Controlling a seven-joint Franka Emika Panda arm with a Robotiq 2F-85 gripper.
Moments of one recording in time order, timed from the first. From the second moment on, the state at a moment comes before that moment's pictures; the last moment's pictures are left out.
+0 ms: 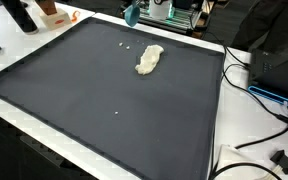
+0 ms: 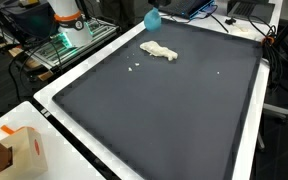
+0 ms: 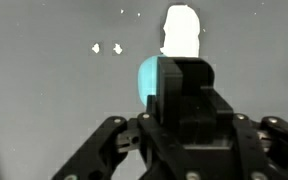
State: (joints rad) arm 0.04 -0.10 0.08 -2.13 0.06 1.94 0.18
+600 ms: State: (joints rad) arm 0.04 -0.07 0.09 -2.13 -0.02 1.99 0.35
